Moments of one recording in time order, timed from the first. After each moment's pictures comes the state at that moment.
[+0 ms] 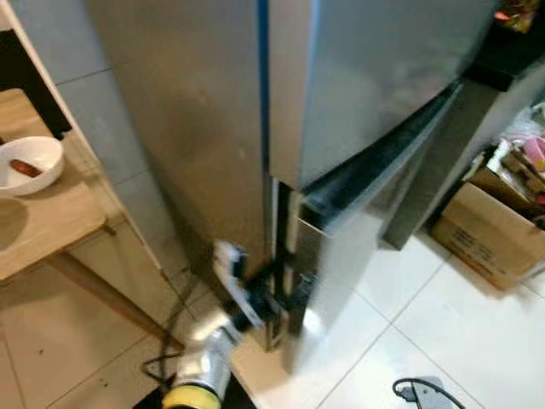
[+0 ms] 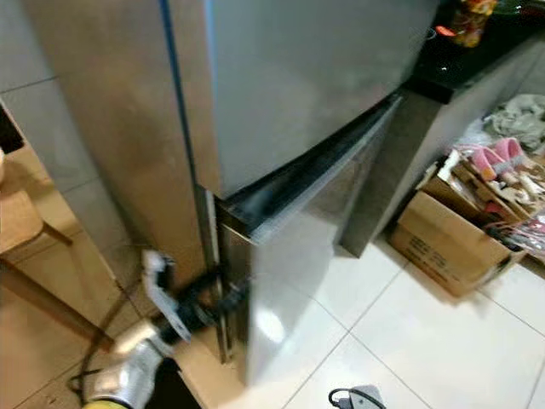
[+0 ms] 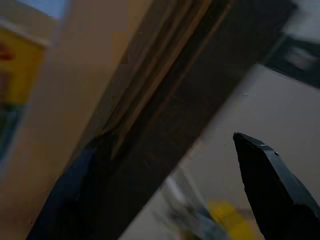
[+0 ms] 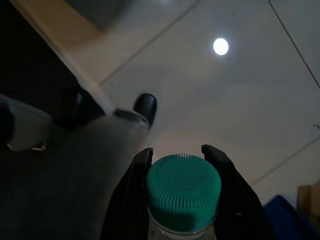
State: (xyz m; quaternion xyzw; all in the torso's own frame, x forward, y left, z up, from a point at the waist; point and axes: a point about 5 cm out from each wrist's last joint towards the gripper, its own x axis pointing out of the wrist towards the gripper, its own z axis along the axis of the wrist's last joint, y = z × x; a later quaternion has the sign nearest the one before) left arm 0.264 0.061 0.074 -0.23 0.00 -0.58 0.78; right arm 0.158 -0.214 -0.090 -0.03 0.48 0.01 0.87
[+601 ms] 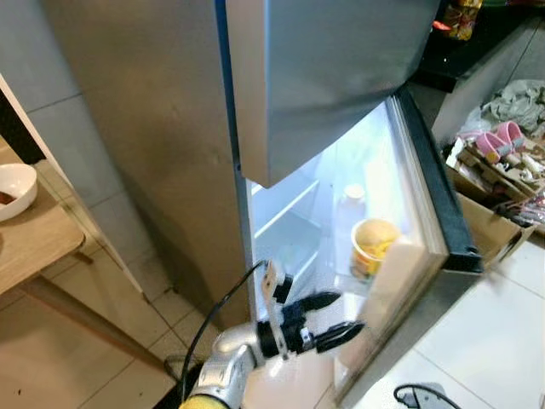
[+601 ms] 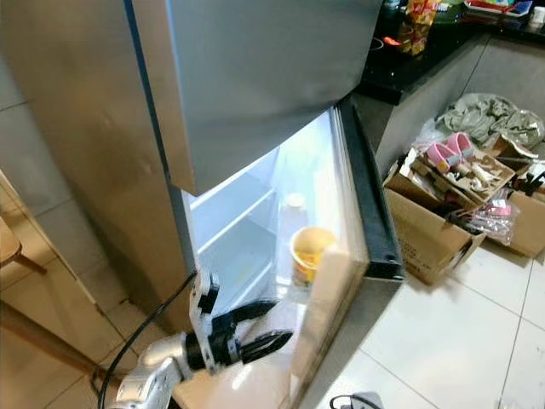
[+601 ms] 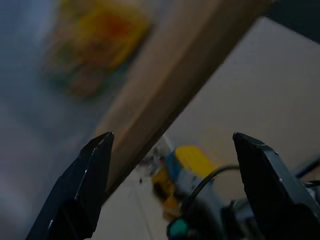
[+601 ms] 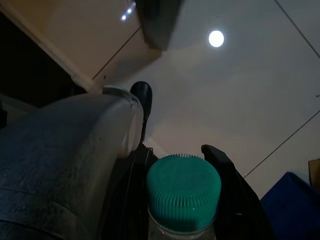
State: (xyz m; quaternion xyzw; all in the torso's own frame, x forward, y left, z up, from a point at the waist) left arm 0.247 0.064 0.032 -0.24 0.10 -0.54 0.80; right arm 0.142 -0.221 -0.094 -0.03 0.50 0.01 0.86
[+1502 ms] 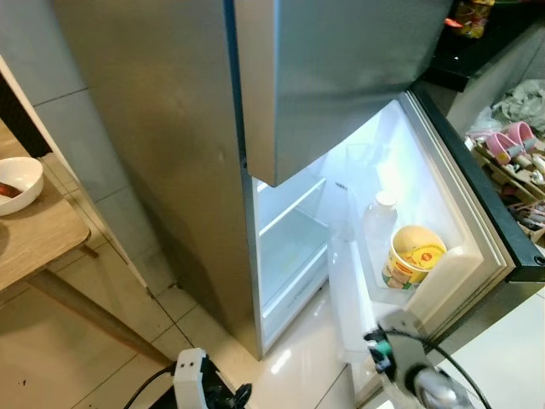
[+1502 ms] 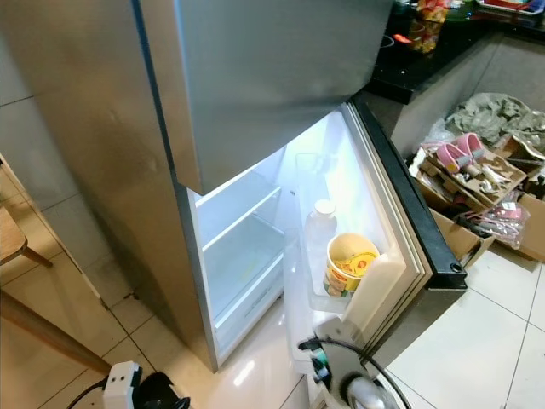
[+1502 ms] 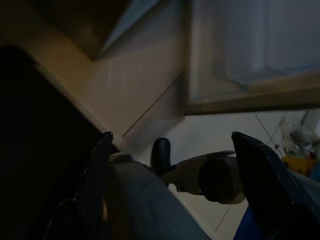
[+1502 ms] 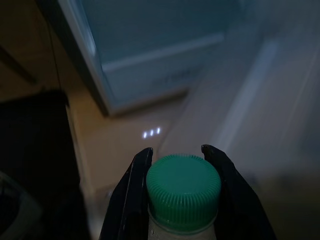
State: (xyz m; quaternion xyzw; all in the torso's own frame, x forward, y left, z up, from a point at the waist) left arm 0.166 0.179 -0.080 -0.22 0.37 -0.10 0.90; right arm 0.263 -0.180 -0.018 -0.14 0.23 0.21 0.94
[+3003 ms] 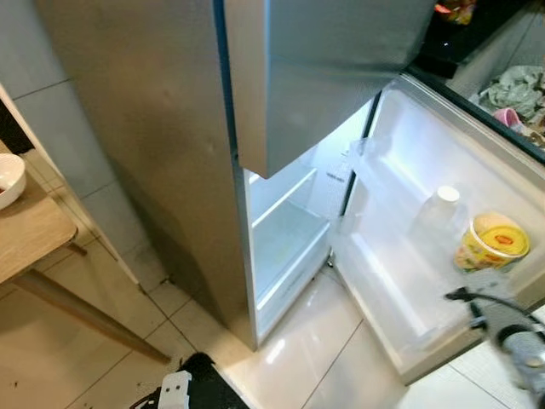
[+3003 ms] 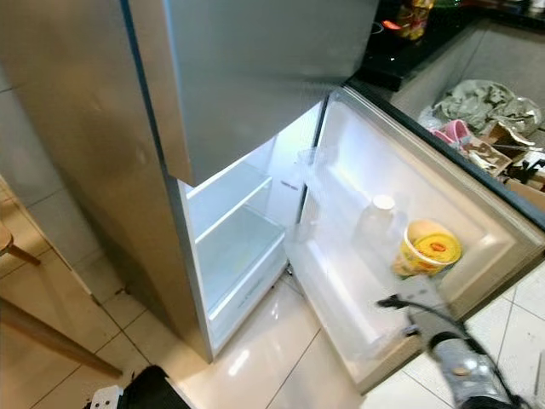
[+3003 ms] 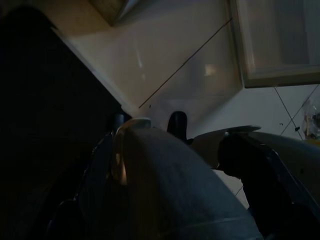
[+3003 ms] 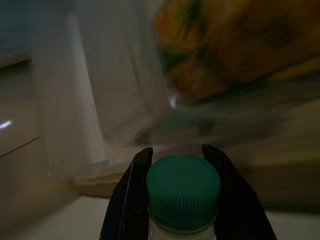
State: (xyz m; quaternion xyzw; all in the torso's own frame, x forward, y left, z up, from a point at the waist) left arm 0.143 0.187 -0.090 -0.21 0.41 -0.07 0.89; right arm 0.274 -0.333 0.053 -0.28 0.19 -0.07 0.94
